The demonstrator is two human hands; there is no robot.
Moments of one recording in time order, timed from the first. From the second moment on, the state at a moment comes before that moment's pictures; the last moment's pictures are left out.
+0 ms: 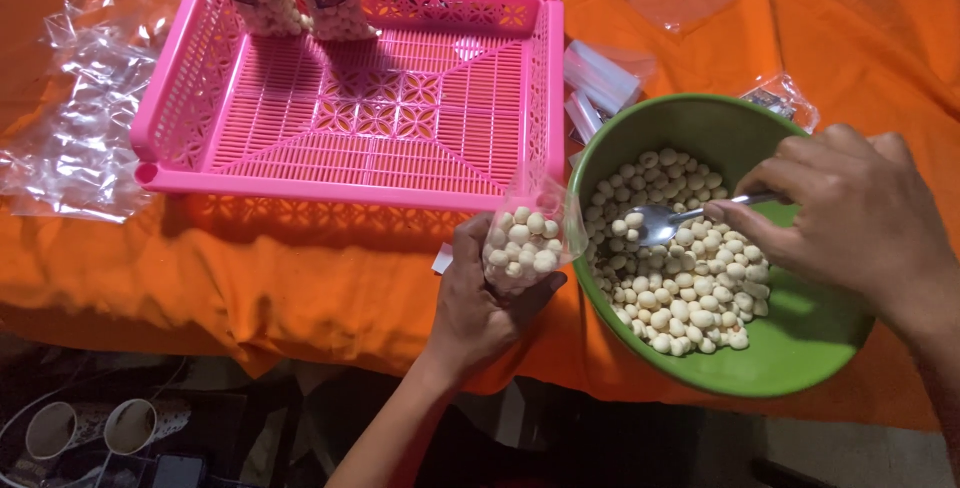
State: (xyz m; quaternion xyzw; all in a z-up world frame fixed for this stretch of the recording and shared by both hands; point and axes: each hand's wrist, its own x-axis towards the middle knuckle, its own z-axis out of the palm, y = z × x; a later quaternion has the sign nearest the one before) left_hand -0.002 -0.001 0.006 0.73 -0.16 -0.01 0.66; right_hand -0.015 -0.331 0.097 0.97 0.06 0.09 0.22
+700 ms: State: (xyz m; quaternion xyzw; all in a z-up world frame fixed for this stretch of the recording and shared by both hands) left_hand -0.001 0.003 0.010 0.73 -0.18 0.01 0.66; right_hand -0.031 -0.250 0.171 0.92 0.24 0.31 0.06
